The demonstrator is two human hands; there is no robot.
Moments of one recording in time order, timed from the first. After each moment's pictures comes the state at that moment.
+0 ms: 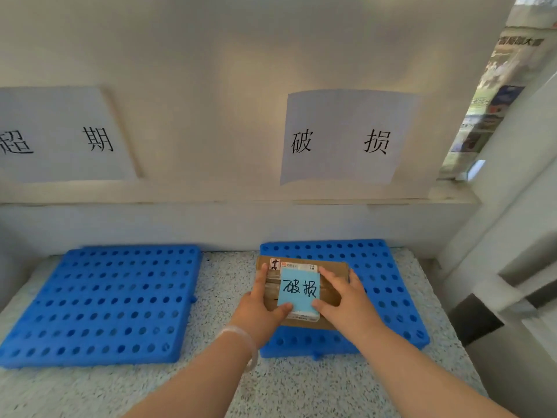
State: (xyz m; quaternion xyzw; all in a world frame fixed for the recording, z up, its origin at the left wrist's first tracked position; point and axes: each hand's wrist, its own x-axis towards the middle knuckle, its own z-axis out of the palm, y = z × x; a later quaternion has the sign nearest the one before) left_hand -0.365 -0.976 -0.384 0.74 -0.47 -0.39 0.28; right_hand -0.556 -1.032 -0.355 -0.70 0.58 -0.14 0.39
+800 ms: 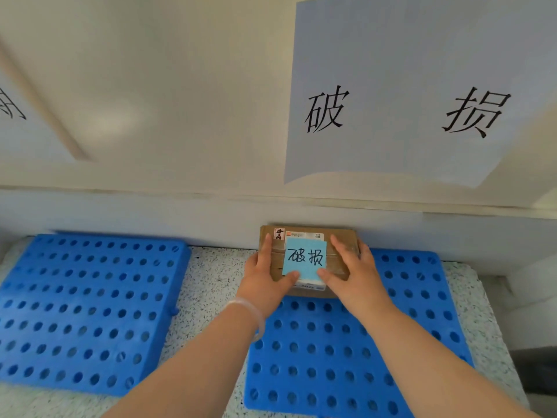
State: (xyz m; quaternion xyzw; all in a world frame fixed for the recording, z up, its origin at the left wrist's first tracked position) left_hand -0.334 -1.142 -0.447 0.79 -0.39 -0.39 0.29; right_hand -0.515 -1.219 -0.448 -0.70 0.55 -0.15 0.42
